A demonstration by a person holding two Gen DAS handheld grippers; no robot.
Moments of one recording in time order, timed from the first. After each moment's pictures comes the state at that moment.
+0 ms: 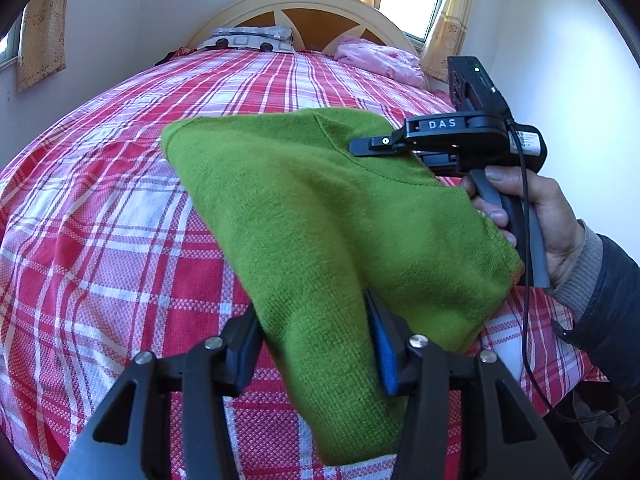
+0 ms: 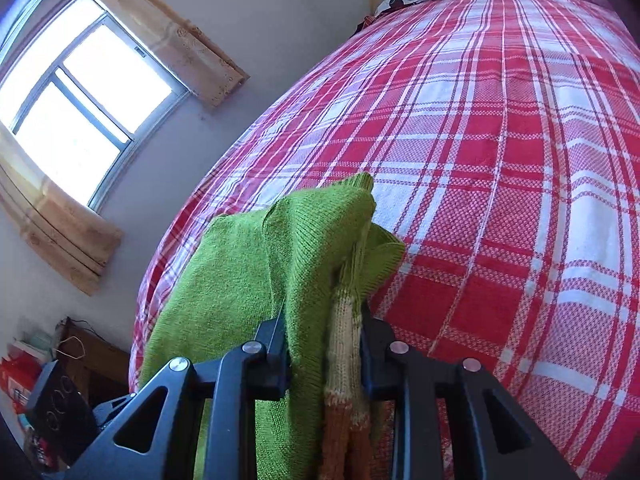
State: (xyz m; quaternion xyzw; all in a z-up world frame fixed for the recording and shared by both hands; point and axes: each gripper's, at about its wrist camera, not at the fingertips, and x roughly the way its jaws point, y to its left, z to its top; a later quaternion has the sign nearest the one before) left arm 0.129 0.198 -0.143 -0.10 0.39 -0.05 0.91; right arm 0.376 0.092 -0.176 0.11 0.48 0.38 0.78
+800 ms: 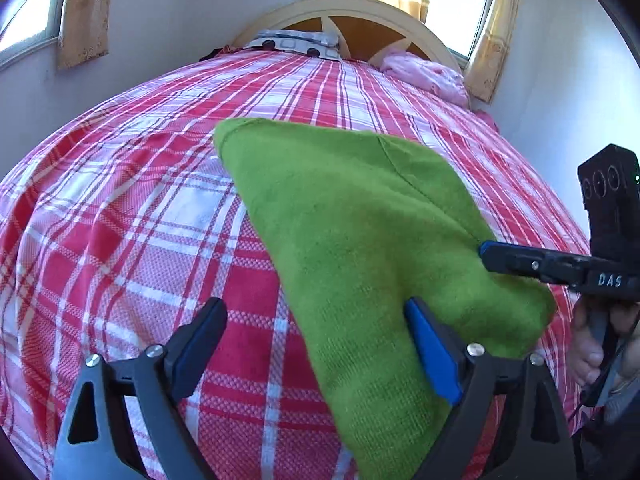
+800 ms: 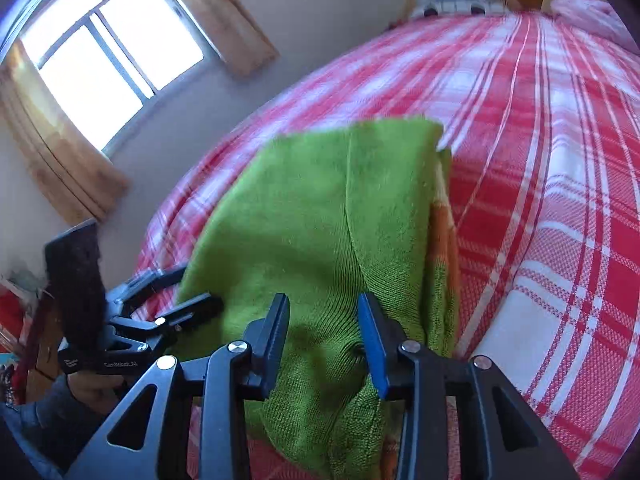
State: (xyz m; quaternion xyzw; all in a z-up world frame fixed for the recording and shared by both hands) left arm 0.138 0.220 -0.146 -0.12 0.38 0.02 0.91; right arm 0.268 0.068 -0.161 0.05 0.46 0.40 0.79
